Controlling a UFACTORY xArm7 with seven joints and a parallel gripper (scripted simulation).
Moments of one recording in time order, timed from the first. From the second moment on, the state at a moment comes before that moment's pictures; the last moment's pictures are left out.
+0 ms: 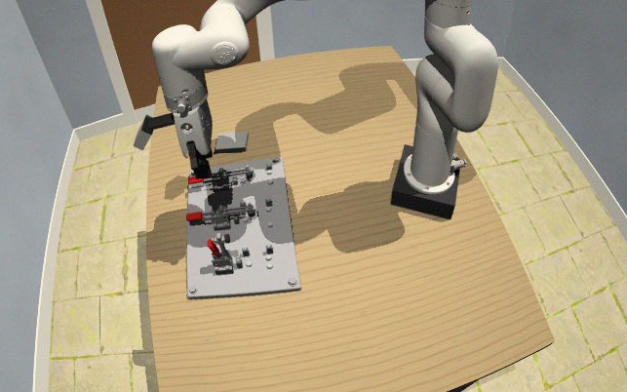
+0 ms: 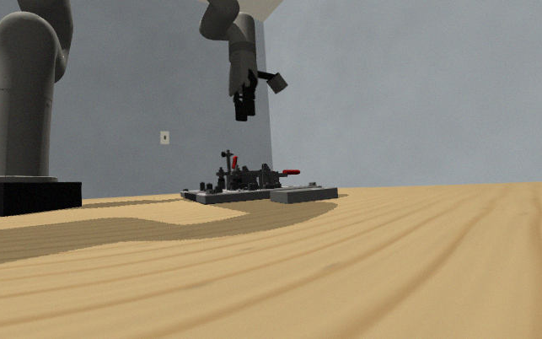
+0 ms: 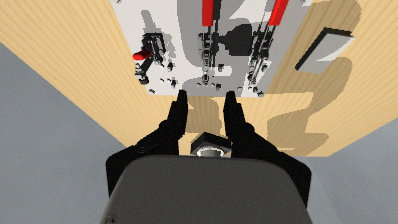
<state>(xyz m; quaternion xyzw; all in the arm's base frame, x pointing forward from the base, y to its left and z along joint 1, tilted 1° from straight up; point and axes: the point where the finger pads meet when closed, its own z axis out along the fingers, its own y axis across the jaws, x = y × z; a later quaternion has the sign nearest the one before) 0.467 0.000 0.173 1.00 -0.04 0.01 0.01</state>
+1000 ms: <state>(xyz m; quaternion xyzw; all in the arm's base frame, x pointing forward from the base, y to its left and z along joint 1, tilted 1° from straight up) 0.521 -0.004 0.163 1.00 -0.04 0.01 0.01</state>
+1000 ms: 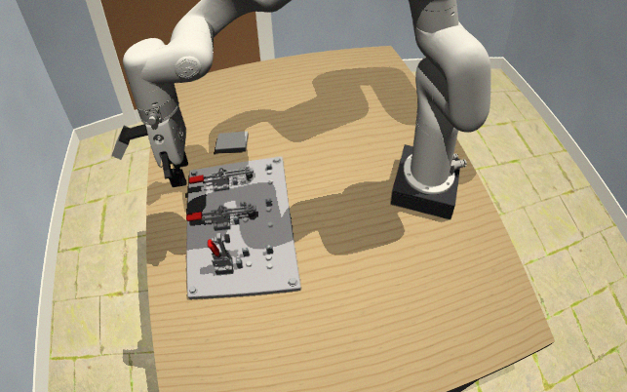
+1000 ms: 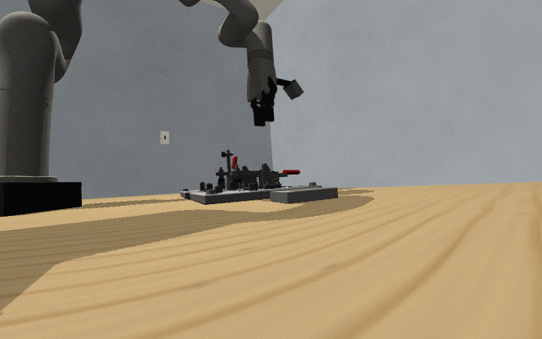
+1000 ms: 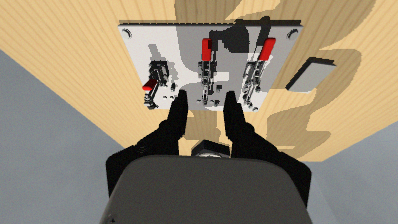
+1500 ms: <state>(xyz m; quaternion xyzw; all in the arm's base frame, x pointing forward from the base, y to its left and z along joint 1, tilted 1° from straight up) 0.519 -0.005 0.103 1.00 -0.04 0.01 0.01</state>
